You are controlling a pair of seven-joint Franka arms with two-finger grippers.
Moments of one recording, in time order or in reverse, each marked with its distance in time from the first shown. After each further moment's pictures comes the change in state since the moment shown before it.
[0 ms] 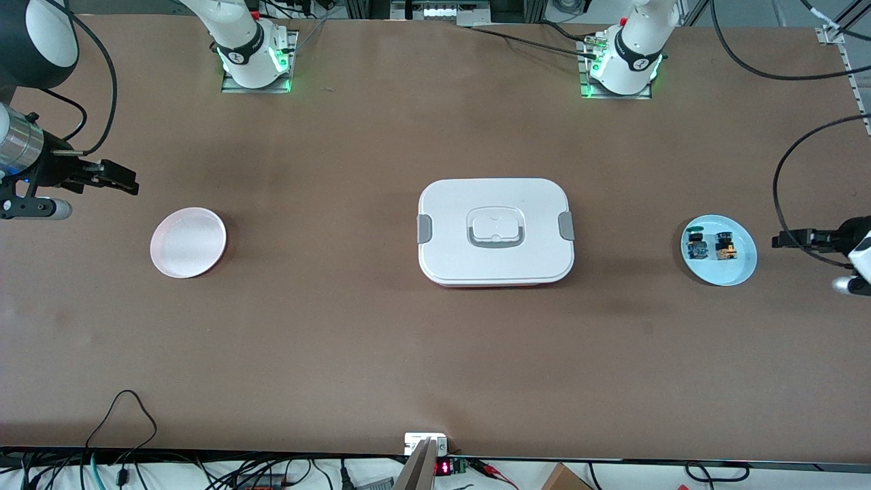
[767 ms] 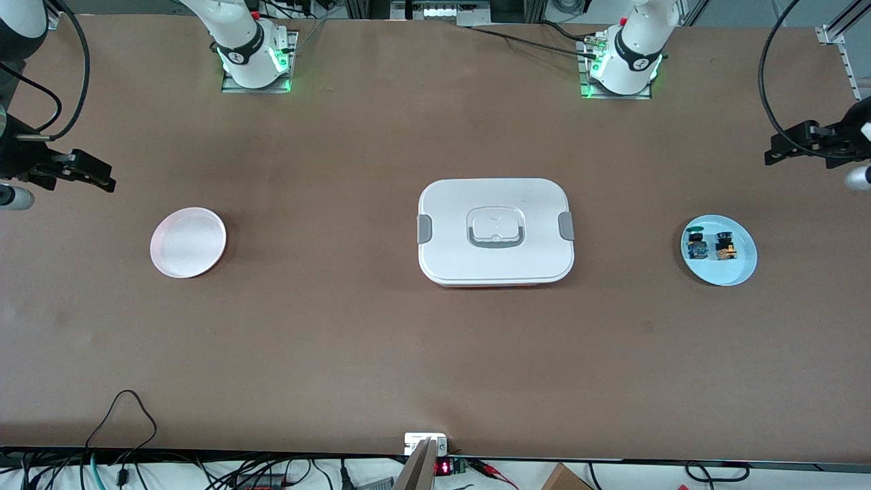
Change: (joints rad) left arm -0.009 -0.349 -0.174 -0.064 -0.074 -0.195 -0.205; right arm -0.001 -0.001 -0.003 0.110 -0.002 -0.068 0.000
